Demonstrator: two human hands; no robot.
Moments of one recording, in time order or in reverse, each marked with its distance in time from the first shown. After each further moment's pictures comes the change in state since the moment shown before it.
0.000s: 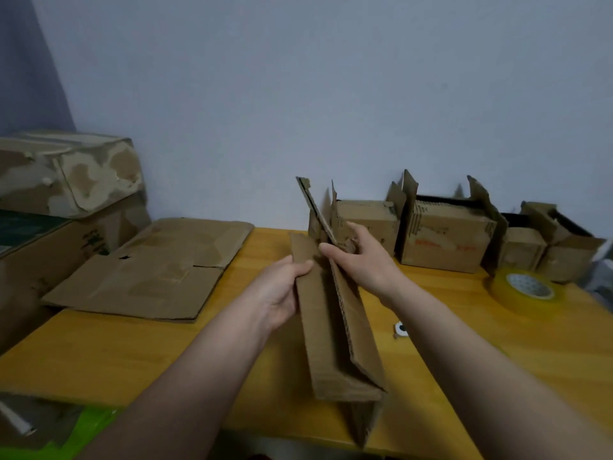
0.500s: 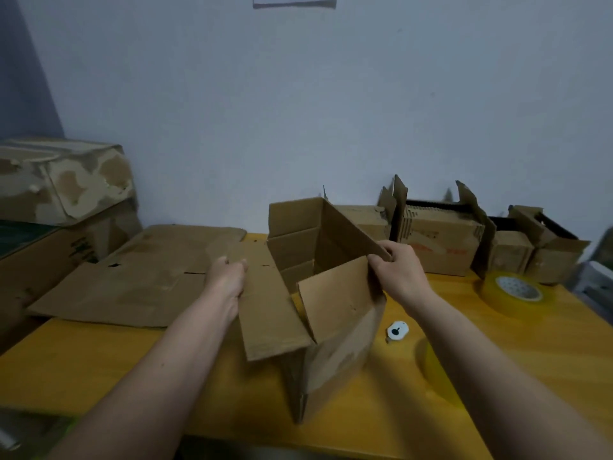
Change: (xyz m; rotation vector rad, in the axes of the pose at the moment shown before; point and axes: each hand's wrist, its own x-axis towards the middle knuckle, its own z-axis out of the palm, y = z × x) left_hand 0.027 0.019 -0.051 0.226 0.493 0.105; right_hand -0.006 0.029 -0.036 -0.045 0.221 -0.002
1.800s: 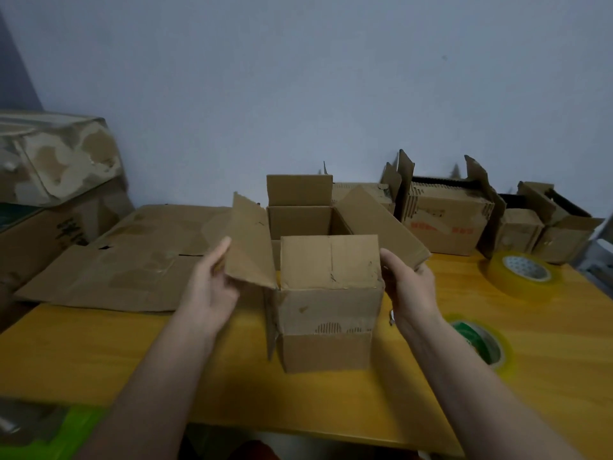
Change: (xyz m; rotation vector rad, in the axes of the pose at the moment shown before) left_hand -0.012 -0.025 -0.020 -0.611 -0.239 -0.113; right_hand -0.014 0.049 0.035 0.821 0.219 0.348
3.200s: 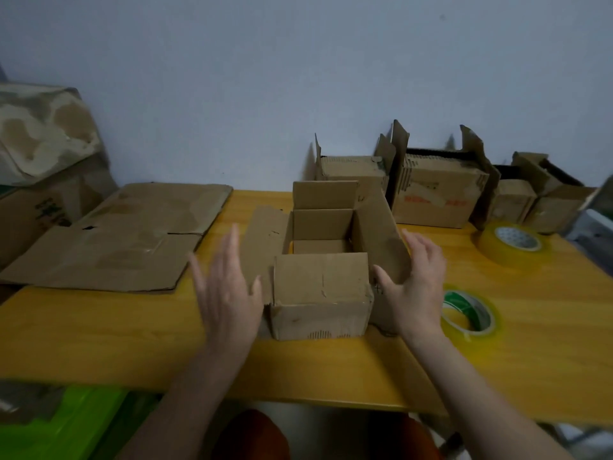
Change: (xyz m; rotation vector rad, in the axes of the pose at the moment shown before) left_hand -0.001 -0.075 -0.023 1.516 0.268 0.958; right_hand -0.019 0.034 -0.038 -1.046 0.204 -0.673
